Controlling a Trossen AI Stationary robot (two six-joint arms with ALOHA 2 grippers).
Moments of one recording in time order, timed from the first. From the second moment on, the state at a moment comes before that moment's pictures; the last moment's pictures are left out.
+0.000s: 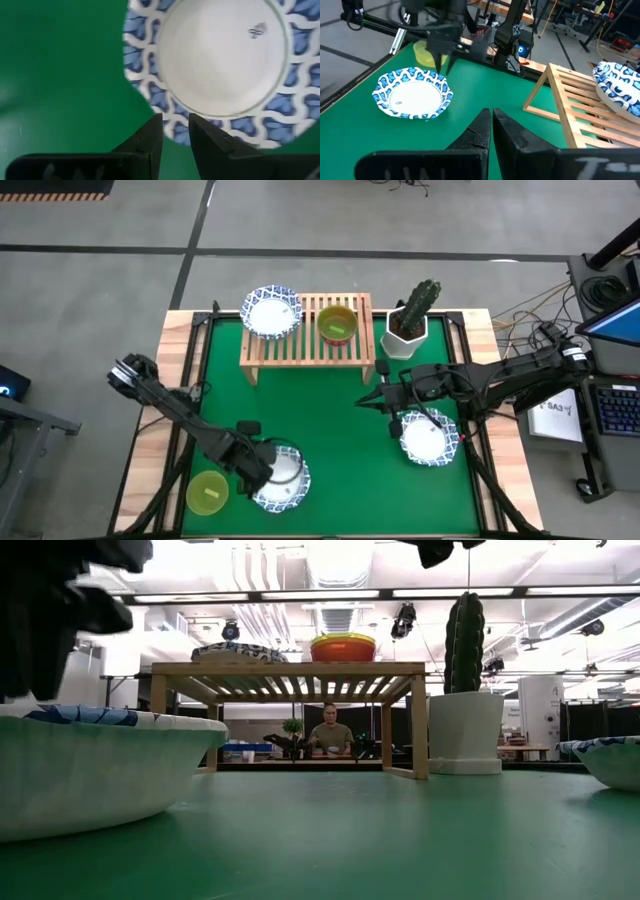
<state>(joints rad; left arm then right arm) -0.62 1.59 1.11 -0.92 -0.14 -0.67 0.15 1.13 0.85 0.00 0.02 -0.26</state>
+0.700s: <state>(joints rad) -0.51 1.56 0.98 -0.75 -0.14 -0.69 0.15 1.11 0.85 -0.08 0.02 -0.21</state>
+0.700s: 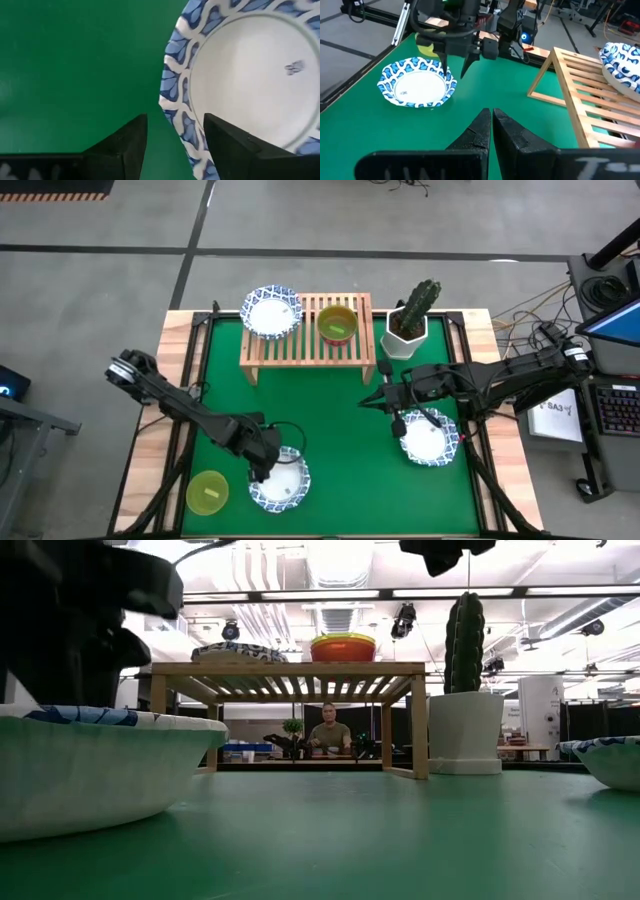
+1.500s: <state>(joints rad) -0.51 1.62 0.98 -0.72 -0.11 -0.64 0.15 1.11 0.85 -0.10 0.03 -0.17</state>
